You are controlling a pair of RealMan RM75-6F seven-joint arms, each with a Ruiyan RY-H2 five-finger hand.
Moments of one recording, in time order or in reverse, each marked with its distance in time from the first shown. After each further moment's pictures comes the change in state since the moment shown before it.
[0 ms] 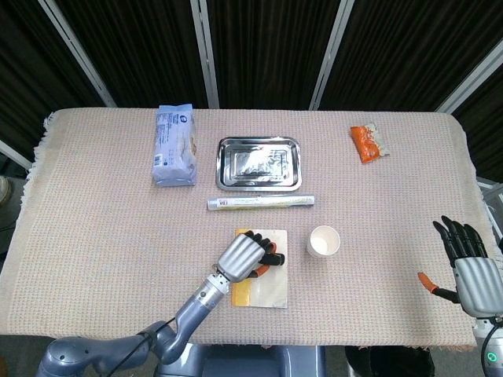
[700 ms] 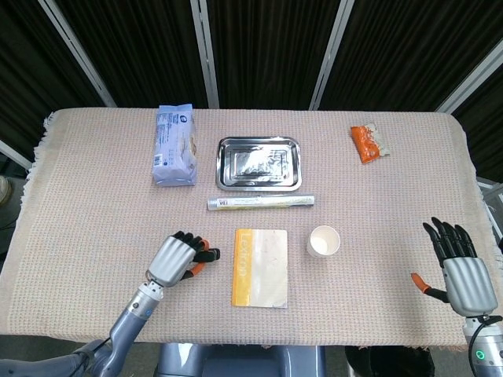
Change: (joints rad) left arm 0.275 0.328 0.135 -0.244 0.059 0.178 0.045; right arm 0.010 -0.031 -0.002 -0.014 0.006 -0.023 -0.091
